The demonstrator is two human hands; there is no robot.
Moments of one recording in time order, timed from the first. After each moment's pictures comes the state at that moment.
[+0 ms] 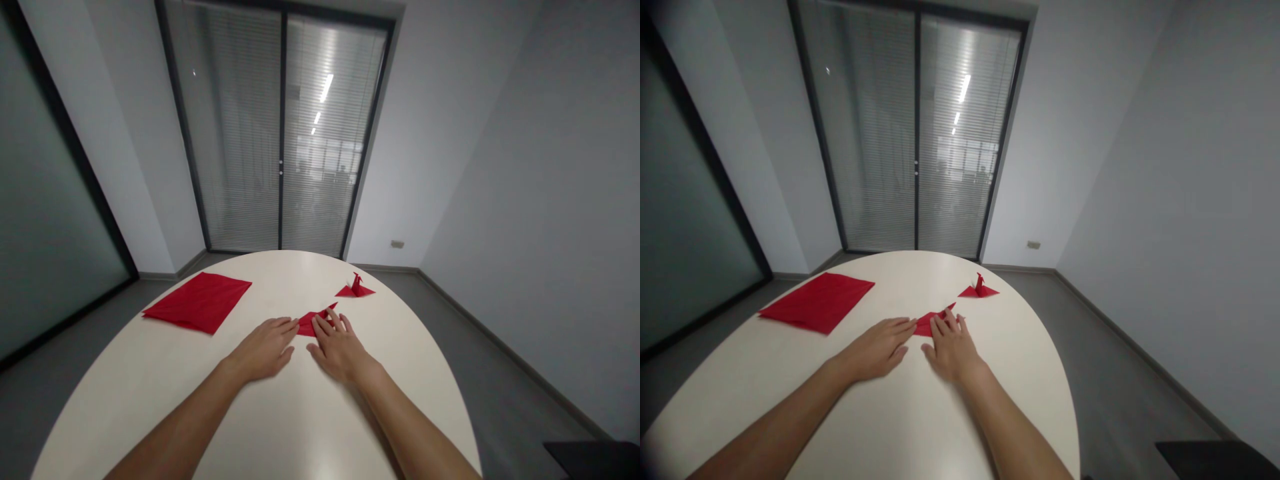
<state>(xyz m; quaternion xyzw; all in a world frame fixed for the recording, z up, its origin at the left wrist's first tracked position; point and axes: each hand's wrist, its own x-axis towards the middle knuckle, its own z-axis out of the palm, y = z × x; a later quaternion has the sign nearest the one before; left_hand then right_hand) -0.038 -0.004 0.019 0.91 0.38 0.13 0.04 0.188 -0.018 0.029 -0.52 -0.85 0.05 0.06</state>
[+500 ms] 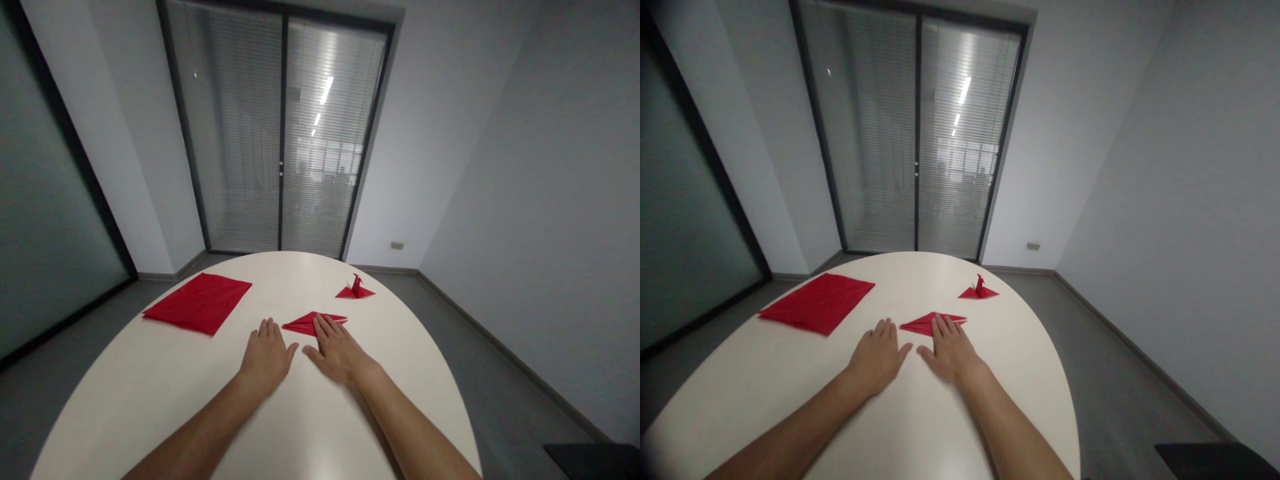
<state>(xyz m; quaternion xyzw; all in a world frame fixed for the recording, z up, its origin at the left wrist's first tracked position) -0.011 -0.017 -0.011 0.78 0.61 0.10 -0.07 0.188 -0.013 0.026 -0.53 -0.84 0.12 0.06</state>
